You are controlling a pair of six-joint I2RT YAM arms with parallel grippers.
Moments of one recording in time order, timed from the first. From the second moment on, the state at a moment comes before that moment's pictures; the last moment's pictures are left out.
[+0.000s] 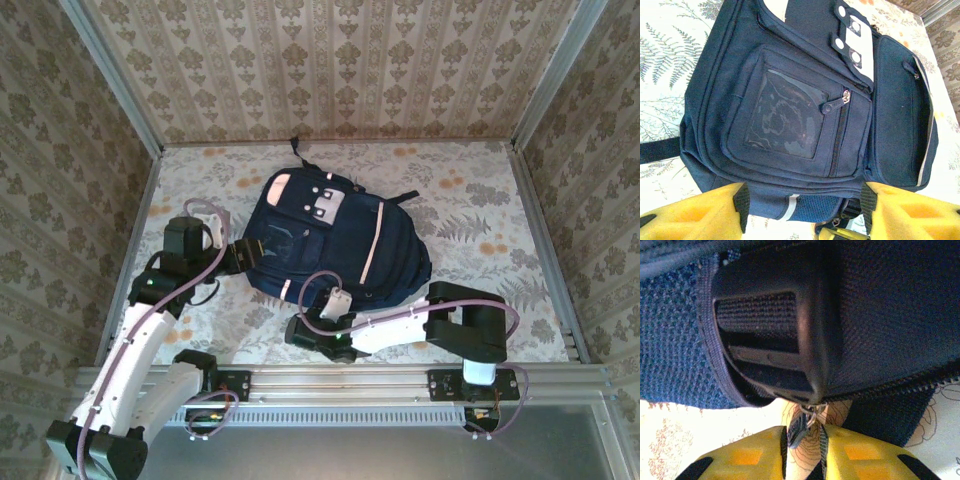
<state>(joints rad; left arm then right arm) -0.30 0.81 0.82 -0.68 0.33 -0.43 1.32 1.83 0.94 -0.21 0.59 1.66</state>
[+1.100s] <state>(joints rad) -0.35 0.74 0.64 -0.64 0.33 -0.75 1.28 1.57 0.75 -0.23 0.65 1.44</state>
